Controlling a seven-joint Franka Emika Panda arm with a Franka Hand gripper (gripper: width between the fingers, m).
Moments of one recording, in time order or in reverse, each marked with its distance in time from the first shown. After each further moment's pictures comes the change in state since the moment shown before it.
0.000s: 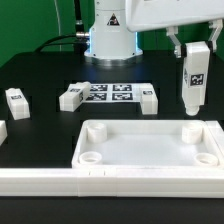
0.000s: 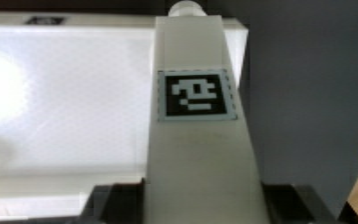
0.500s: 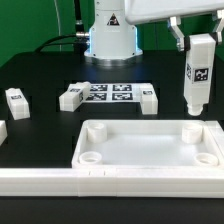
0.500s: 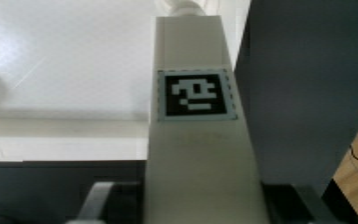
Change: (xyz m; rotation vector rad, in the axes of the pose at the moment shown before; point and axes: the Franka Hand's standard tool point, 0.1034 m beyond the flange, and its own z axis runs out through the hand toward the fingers) arm 0.025 -0.002 -0.008 0.005 0.019 -0.028
